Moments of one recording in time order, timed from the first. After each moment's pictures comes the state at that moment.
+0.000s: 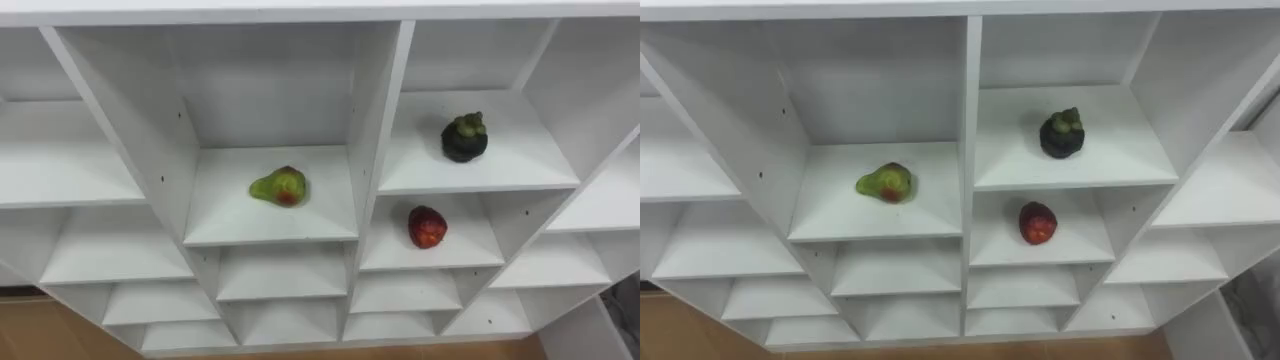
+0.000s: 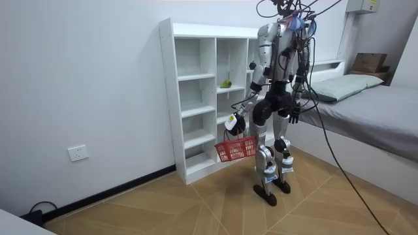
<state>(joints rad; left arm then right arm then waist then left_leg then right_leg) 0.21 0.18 0.04 1.08 0.34 0.04 0.28 0.14 -0.20 0.06 1.21 -0.23 0.03 -0.13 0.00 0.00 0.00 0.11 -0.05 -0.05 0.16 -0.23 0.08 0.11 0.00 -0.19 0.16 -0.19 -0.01</state>
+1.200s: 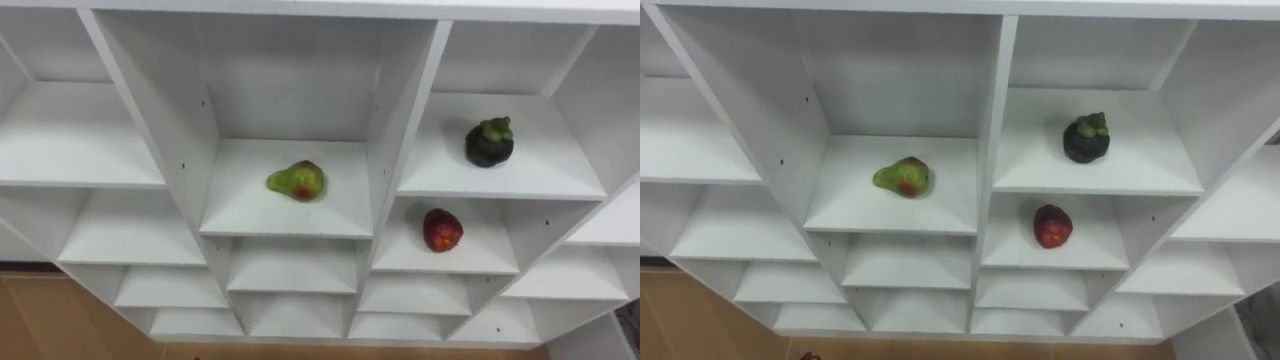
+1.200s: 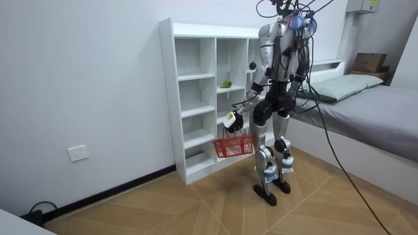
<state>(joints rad) 0.19 0.18 0.01 1.06 0.33 -0.10 0.36 0.18 -0.22 0.06 1.03 -0.02 -0.14 -0.21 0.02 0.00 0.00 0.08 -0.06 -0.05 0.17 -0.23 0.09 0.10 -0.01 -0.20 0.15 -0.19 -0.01</state>
